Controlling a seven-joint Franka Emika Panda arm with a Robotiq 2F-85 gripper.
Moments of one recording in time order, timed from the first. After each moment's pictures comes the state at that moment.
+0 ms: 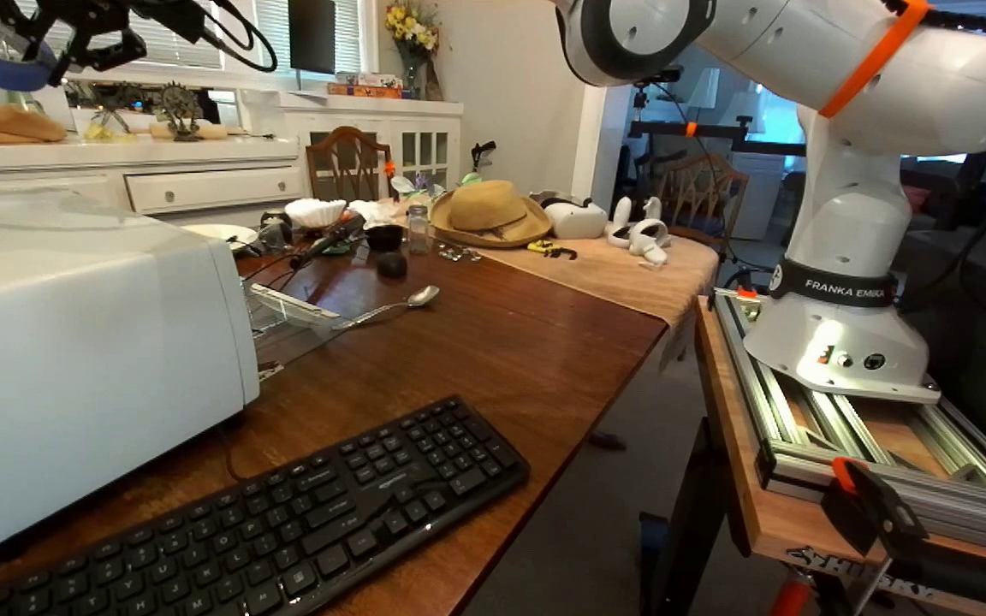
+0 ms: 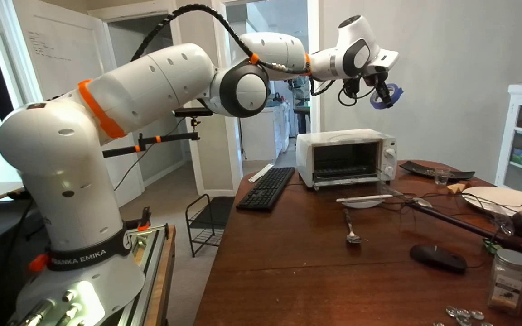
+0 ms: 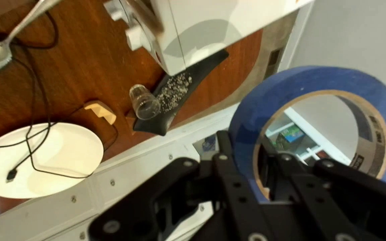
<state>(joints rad) 0.30 1.15 0.02 -0.44 -0.04 2.33 0.84</state>
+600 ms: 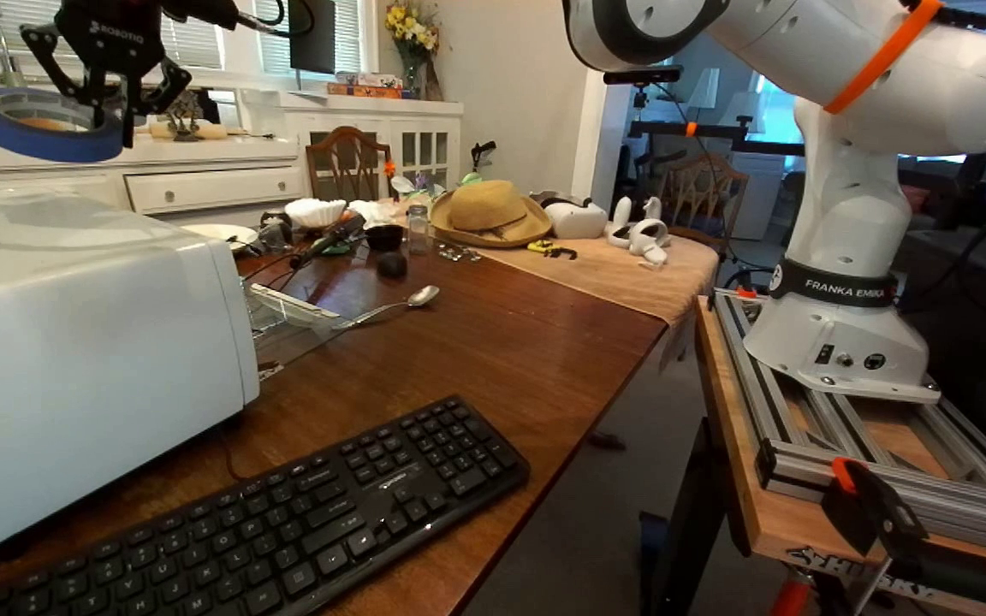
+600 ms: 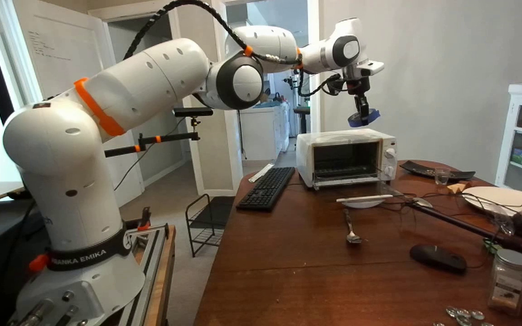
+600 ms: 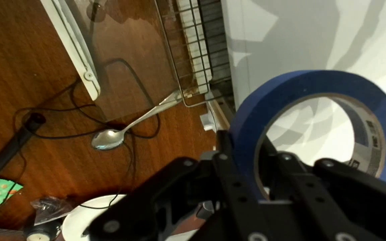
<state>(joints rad) 0.36 1.11 -0.01 -0.45 -0.05 1.87 0.80</state>
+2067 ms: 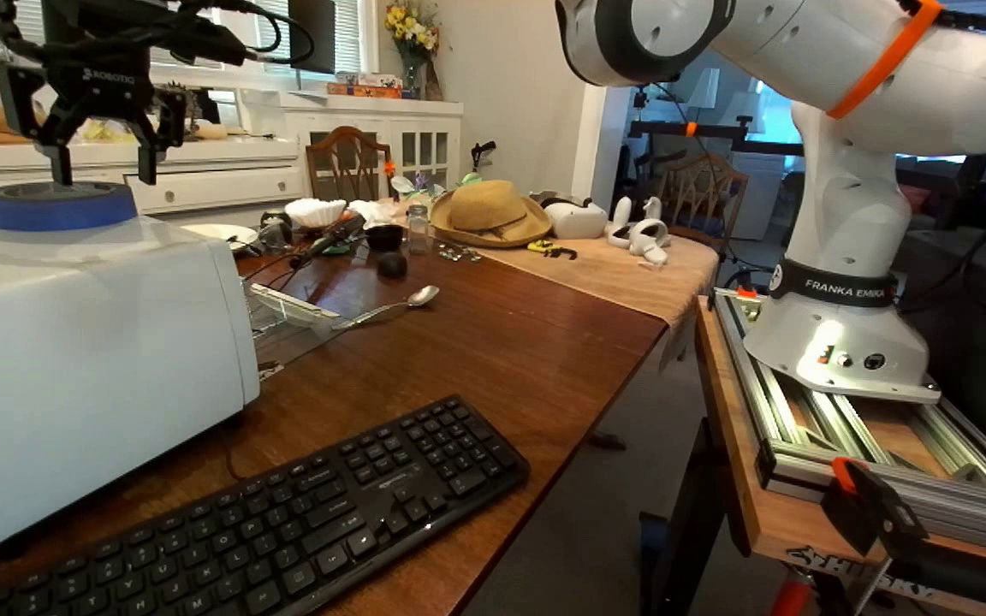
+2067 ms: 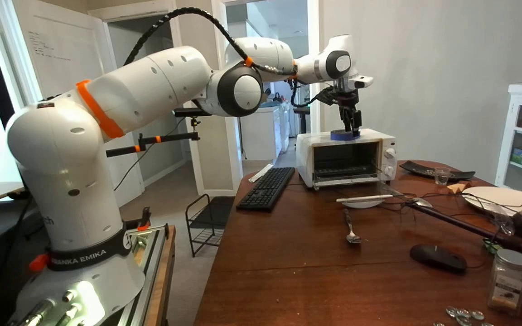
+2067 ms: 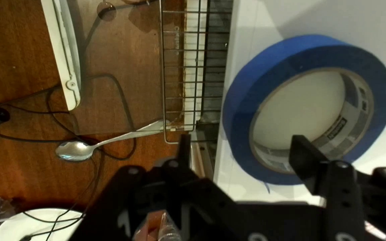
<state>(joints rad) 0.40 1.16 0.00 -0.44 -0.04 1.84 0.58</state>
